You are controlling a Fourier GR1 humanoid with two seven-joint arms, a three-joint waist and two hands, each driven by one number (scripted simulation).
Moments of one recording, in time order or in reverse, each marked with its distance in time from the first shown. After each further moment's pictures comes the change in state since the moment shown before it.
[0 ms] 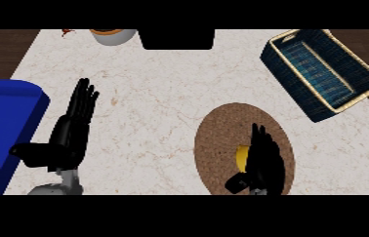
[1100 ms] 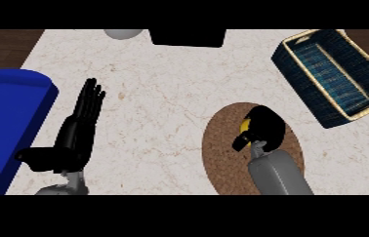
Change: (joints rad) left arm 0.005 -0.039 -0.016 -0.023 -0.031 -0.033 -0.009; right arm -0.322 -0.005 -0.213 0.314 -0.032 0.017 0.012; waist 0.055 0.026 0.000
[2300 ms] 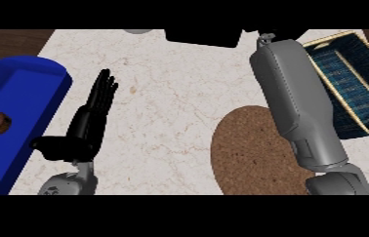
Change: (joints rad) left arm -0.080 -0.011 -0.034 0.025 -0.011 -0.016 0.026; right arm -0.793 -0.074 -0.402 0.512 0.333 -0.407 0.039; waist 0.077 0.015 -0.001
